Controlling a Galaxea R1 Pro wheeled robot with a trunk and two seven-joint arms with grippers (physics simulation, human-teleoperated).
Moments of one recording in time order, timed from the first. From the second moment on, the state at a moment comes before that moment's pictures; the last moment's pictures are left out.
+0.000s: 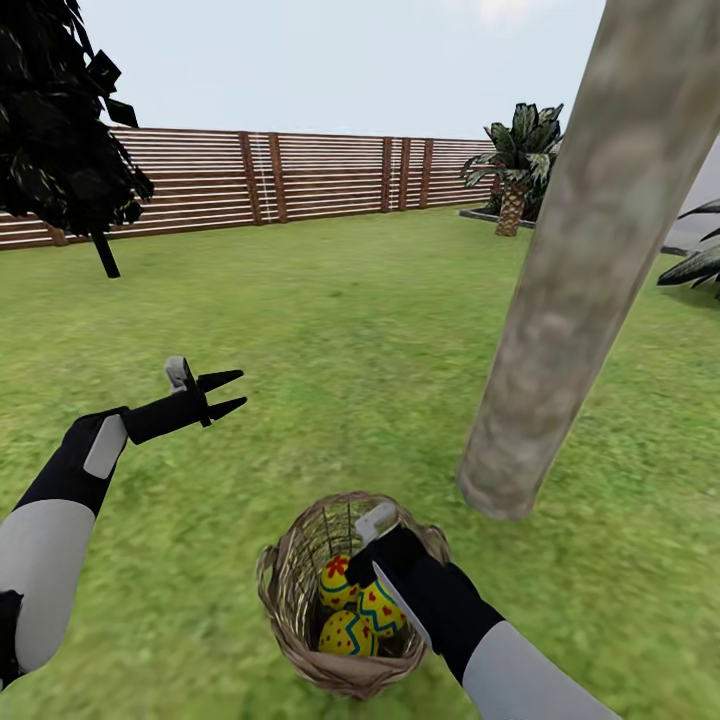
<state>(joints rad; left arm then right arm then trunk) -1.00 0.27 0.21 -0.72 0.54 1.02 -1.04 -0.65 0.16 0.61 -0.88 -0.06 0.86 -0.03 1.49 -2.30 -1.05</state>
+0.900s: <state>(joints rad) -0.99 0.27 0.20 -0.73 0.54 1.01 -1.05 -0.65 0.16 0.61 -0.89 -0.19 0.87 -0.04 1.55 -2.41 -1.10</state>
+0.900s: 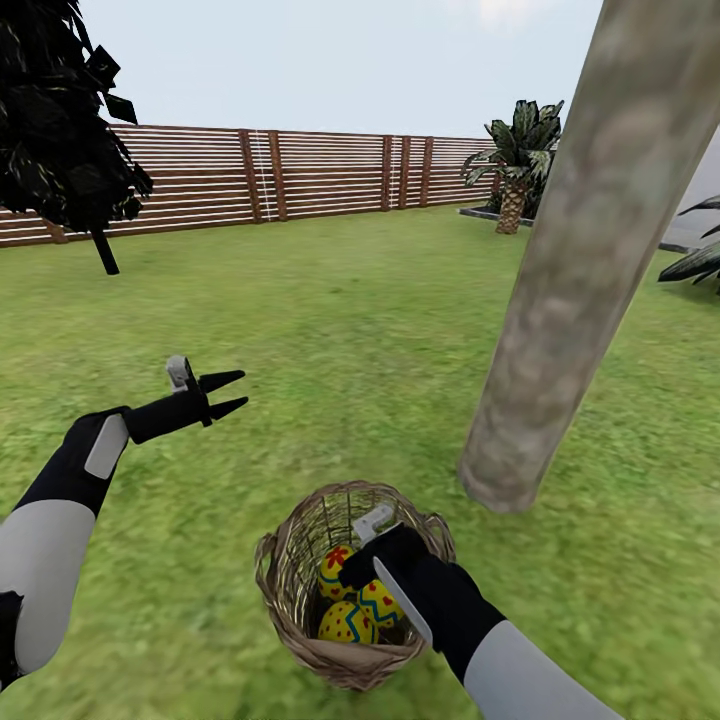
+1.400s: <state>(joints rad) -0.95 0.28 0.20 -0.73 0.54 1.00 -1.04 -0.68 0.16 0.63 -0.89 -0.18 0.89 -0.04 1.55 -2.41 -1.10</state>
